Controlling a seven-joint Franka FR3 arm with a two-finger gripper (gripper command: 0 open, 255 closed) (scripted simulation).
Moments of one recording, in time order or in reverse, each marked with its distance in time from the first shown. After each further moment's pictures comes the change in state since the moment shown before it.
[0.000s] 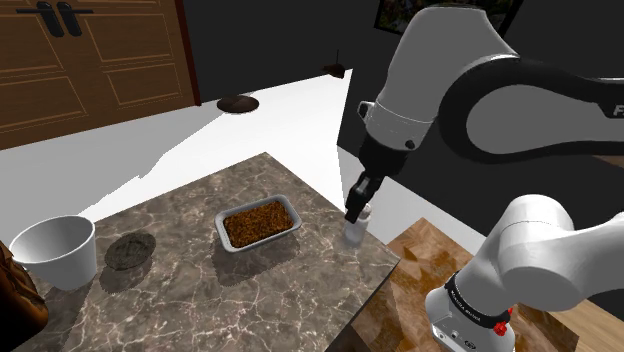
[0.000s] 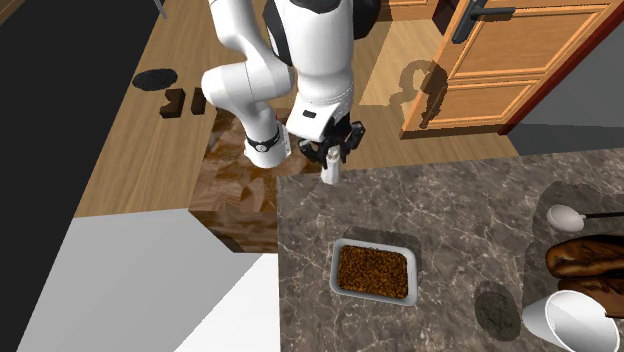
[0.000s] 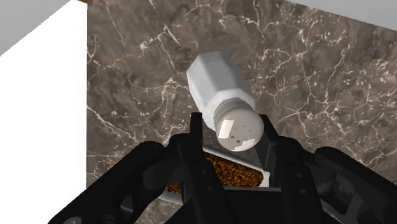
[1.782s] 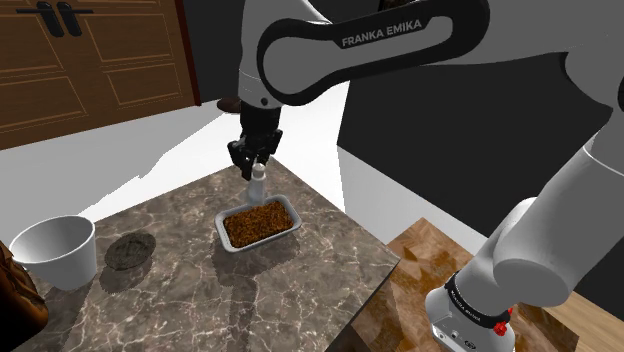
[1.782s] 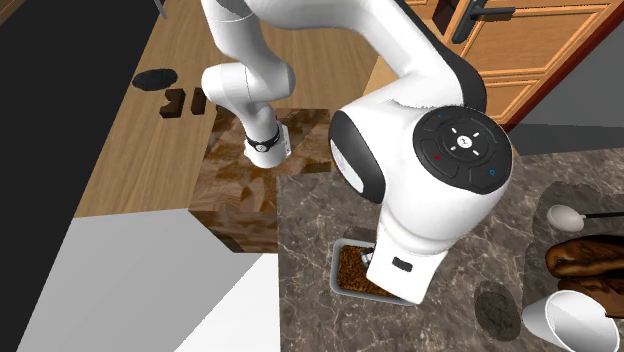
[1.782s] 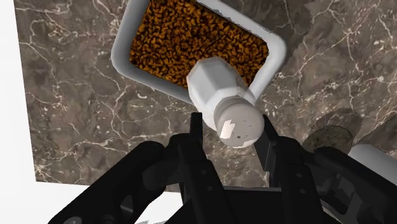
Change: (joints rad) arm -0.131 0.823 0.116 0.665 -0.243 0.153 0.130
